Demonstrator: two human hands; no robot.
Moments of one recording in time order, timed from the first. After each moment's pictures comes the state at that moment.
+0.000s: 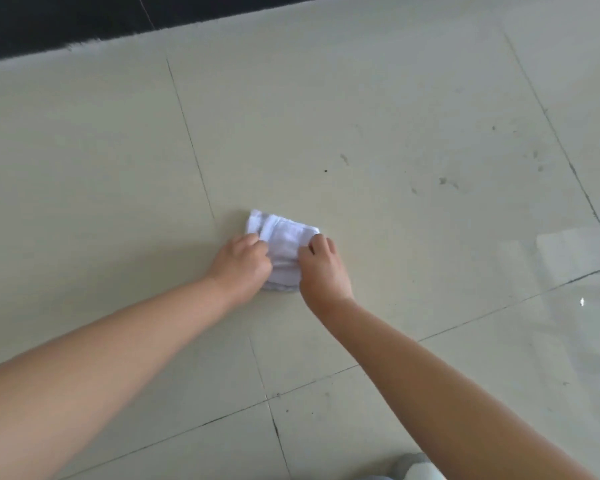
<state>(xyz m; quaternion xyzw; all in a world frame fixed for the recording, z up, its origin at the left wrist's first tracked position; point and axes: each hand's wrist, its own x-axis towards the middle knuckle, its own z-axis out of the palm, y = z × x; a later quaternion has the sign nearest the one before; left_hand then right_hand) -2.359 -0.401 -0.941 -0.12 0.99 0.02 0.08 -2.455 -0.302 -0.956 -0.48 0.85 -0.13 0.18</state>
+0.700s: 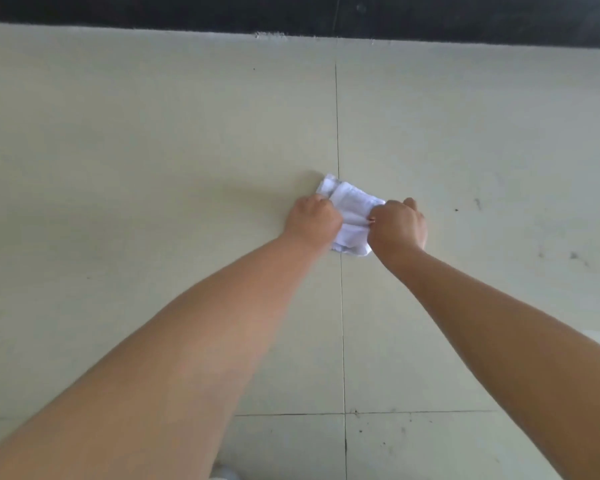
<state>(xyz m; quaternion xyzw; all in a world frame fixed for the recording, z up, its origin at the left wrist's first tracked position) -2.313 -0.471 -0.920 -0.33 0.93 0.06 0.13 -2.429 -0.421 -0.934 -0.50 0.85 0.04 0.19</state>
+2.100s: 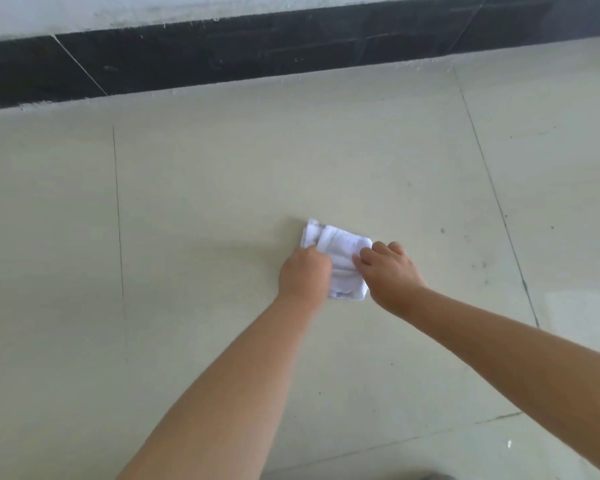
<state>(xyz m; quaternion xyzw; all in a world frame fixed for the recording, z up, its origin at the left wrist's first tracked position) -2.610 -0.385 -0.927 -0.45 0.83 0.23 0.22 -2.729 -0.316 -0.948 -0.73 0.67 0.10 0.01</state>
